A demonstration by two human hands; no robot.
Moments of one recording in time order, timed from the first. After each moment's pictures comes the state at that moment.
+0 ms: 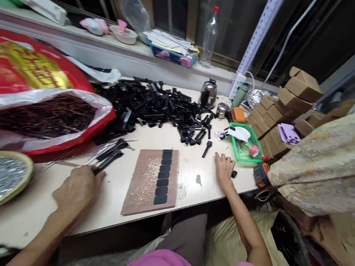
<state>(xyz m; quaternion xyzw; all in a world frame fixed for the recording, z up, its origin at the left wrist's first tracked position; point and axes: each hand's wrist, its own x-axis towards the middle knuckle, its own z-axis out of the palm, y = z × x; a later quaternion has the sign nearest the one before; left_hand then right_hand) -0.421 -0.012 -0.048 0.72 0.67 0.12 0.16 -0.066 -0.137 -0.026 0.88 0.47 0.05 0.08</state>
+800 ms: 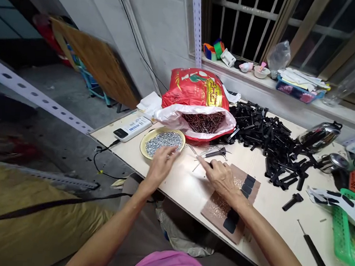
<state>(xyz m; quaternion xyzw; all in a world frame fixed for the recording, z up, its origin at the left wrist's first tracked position) -0.494 -0.003 -0.028 0.61 0.69 0.36 0.14 -0.269 0.017 -0.017 0.39 0.91 0.07 -0.09</state>
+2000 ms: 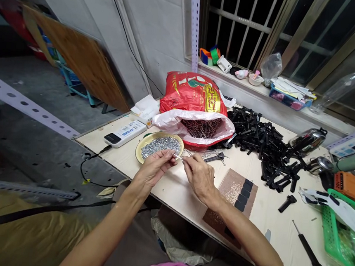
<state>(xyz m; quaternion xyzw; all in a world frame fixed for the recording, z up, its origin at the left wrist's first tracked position) -0.505 0.011 -0.014 0.22 0.44 0.62 0.61 -0.350 0.008 0.018 0.48 0.84 -0.11 -0.23</state>
